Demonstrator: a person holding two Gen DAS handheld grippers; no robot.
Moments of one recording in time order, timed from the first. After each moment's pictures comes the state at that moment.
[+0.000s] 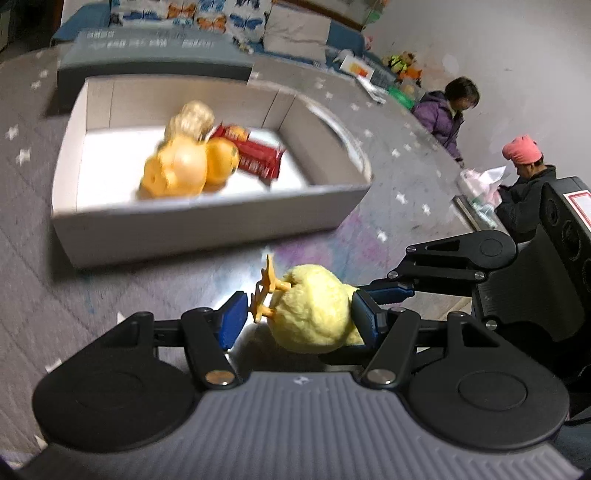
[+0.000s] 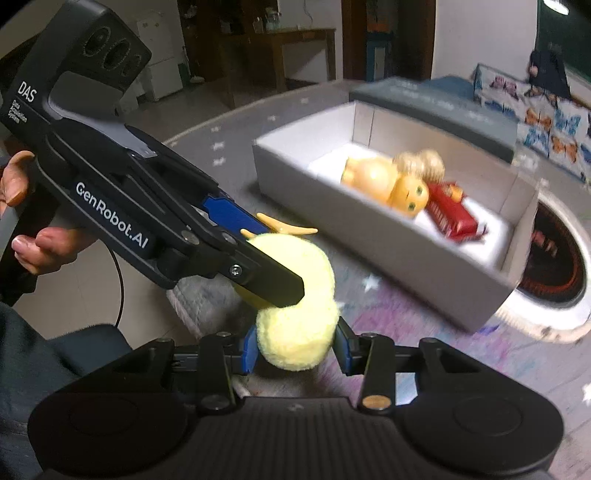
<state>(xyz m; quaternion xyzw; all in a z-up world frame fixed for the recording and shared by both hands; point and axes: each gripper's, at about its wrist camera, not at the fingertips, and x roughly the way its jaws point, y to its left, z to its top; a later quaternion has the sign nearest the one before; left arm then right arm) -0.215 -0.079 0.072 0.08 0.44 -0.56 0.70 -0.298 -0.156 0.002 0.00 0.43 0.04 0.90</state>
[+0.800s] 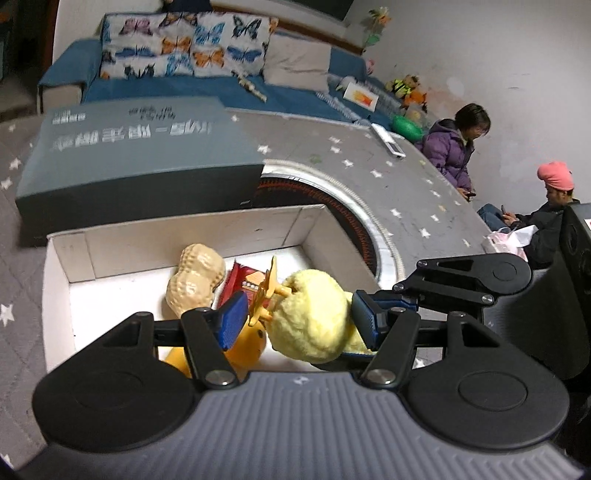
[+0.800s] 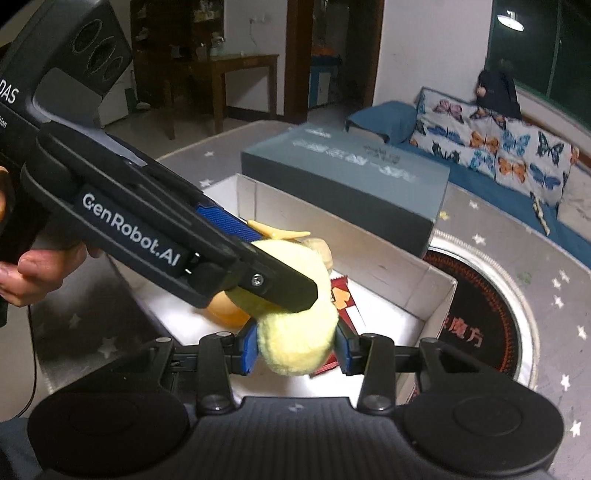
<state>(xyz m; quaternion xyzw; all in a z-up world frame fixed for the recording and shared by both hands) -0.117 -0.191 0.089 0.08 0.42 -0.56 0.71 -0.207 -0.244 0.023 0.00 0.40 -0.05 0.91</state>
